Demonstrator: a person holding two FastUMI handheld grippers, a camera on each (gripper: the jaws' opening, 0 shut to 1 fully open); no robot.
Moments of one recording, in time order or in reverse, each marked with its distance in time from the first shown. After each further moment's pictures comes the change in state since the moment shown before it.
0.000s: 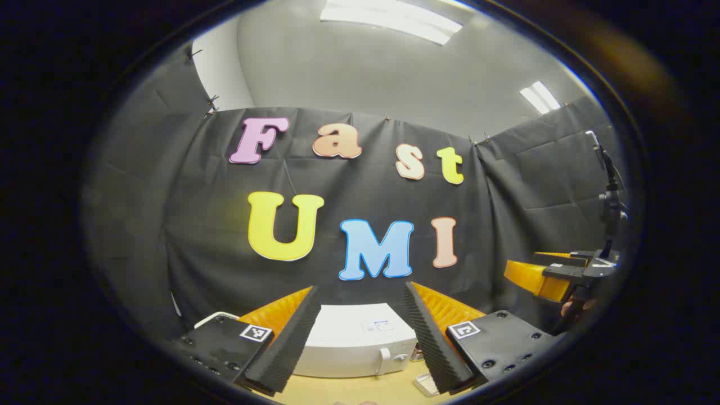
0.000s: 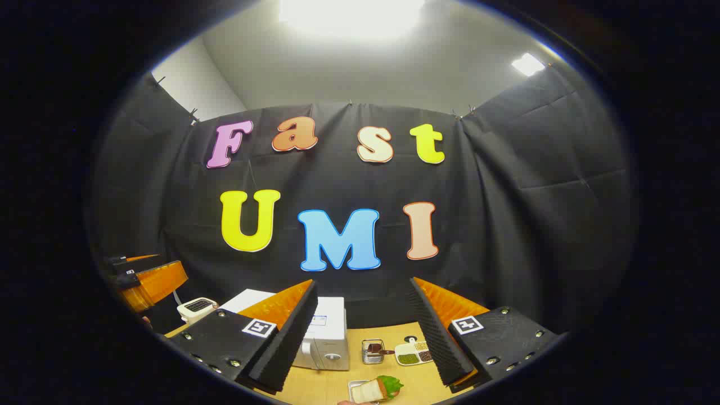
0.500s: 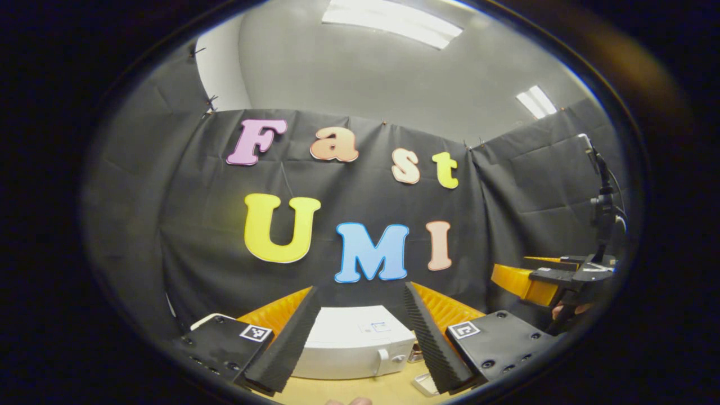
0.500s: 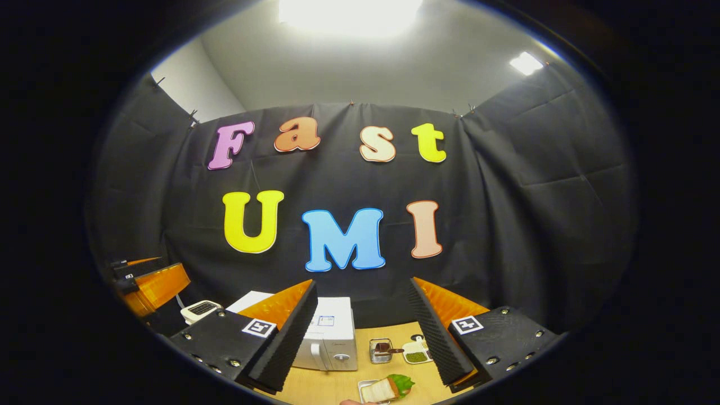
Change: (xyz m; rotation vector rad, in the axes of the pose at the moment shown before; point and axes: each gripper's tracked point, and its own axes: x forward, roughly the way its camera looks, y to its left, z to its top) left arm 0.002 0.006 -0.005 -0.013 -0.011 -0.012; right arm 0.001 0.018 -0.002 -0.005 -0.010 0.010
